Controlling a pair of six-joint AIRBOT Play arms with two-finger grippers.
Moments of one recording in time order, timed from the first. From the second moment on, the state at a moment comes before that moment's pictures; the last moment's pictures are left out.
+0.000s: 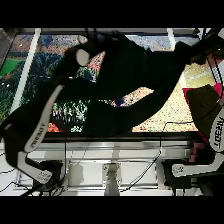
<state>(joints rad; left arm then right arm) -0.52 -1.73 1.81 1.18 -0.34 -1.38 -0.06 -1.54 1.96 -1.47 1.58 1.78</state>
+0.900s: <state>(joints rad) -0.58 -1.89 1.98 1.16 -0.43 -1.38 -0.16 -1.51 1.96 -1.79 1.75 1.75</state>
